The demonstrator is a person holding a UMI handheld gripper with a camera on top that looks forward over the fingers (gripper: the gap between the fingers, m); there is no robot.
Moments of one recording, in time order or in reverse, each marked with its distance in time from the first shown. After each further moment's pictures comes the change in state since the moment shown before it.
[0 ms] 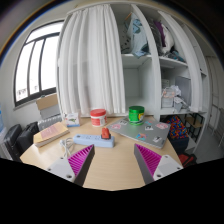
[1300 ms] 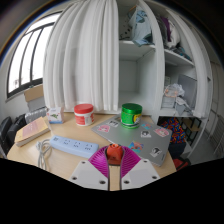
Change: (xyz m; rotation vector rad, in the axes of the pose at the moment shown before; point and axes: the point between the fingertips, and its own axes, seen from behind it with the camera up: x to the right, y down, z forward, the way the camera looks) arm 0.046 -0.006 0.101 -0.082 0.068 -0.070
